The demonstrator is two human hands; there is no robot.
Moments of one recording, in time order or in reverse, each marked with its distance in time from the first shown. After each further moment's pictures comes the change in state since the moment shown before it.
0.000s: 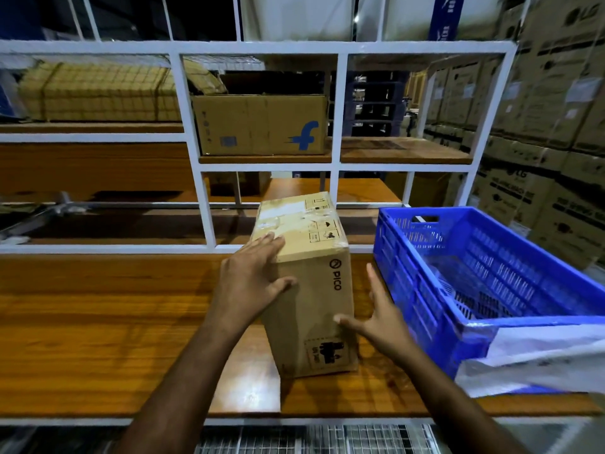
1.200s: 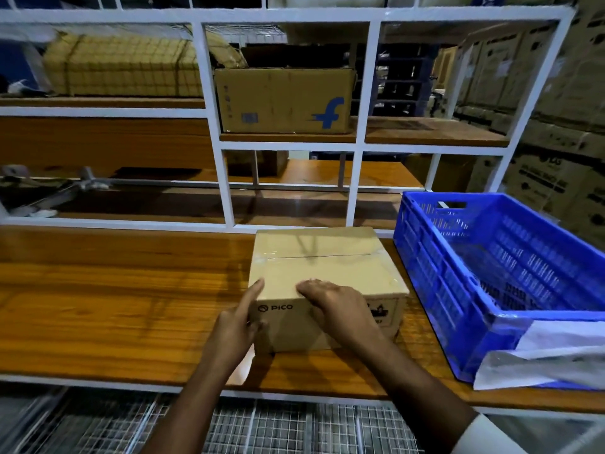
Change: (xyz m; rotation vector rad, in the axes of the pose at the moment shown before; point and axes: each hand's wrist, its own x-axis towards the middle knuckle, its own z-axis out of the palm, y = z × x) left_hand -0.098 -0.105 0.065 -0.232 -0.232 -0.320; right_hand 0.019 -0.022 0.089 -0.729 -0.074 -0.559
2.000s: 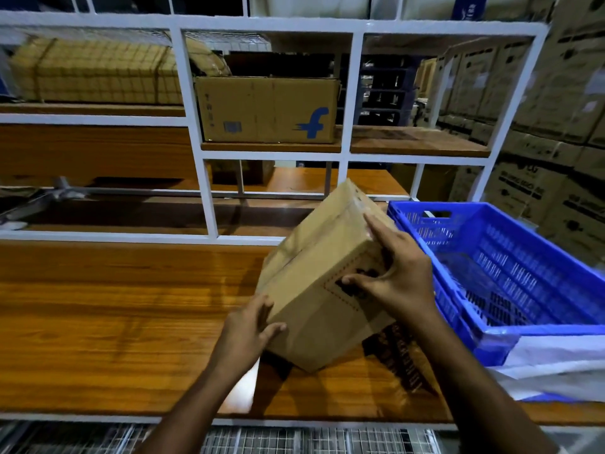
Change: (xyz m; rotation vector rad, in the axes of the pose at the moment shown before) left_hand 0.029 0.048 0.014 -0.070 -0.036 0.054; right_hand -0.002 0.054 -0.103 0.252 0.451 0.256
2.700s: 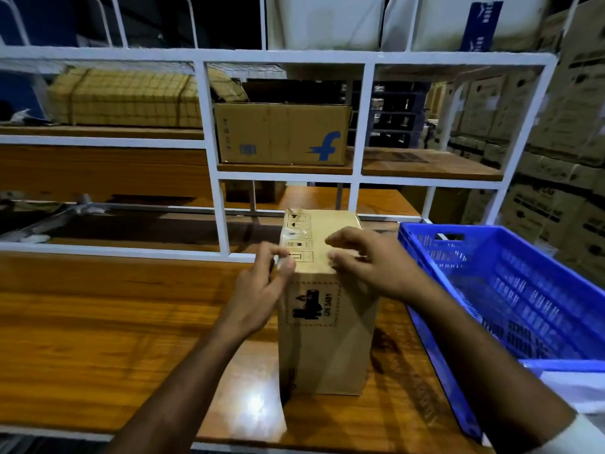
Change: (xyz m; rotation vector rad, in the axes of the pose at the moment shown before) left_hand 0.041 0.079 -0.069 -0.308 0.044 0.133; right_hand 0.066 -0.052 -0.007 0.060 -0.499 -0.016
